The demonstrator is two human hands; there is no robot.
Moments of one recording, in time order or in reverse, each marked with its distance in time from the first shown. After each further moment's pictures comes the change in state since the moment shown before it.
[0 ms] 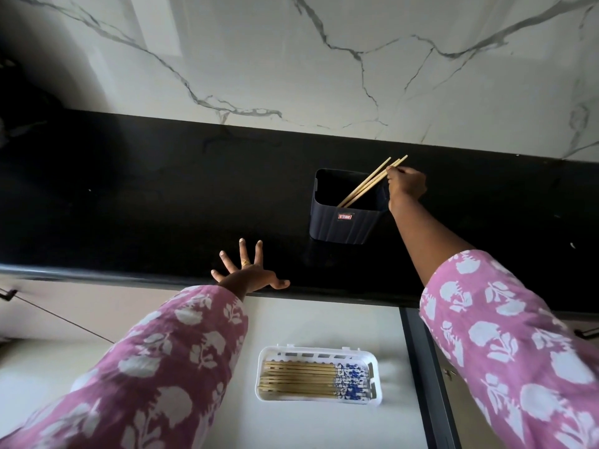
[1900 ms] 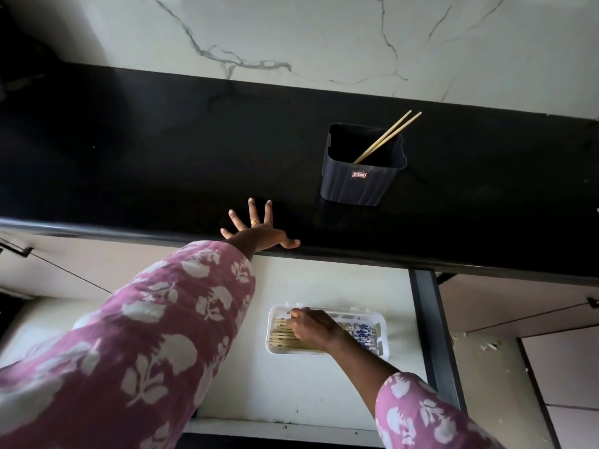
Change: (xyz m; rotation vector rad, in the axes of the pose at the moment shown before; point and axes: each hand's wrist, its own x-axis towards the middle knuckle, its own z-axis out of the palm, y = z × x) left_hand -0.001 -0.002 0.004 -0.005 0.034 0.025; right_hand -0.259 0.237 -0.029 -1.229 -1.342 -0.486
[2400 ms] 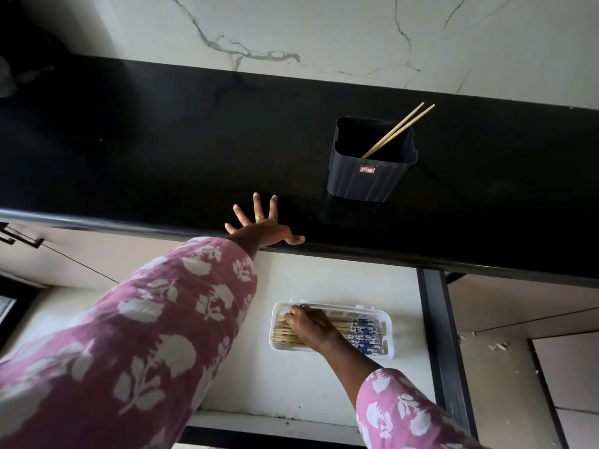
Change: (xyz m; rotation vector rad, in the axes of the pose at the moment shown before) left_hand 0.005 0.001 0.001 0.011 -0.003 -0.019; right_hand 0.017 -0.004 0.019 -0.084 0.137 -0.077
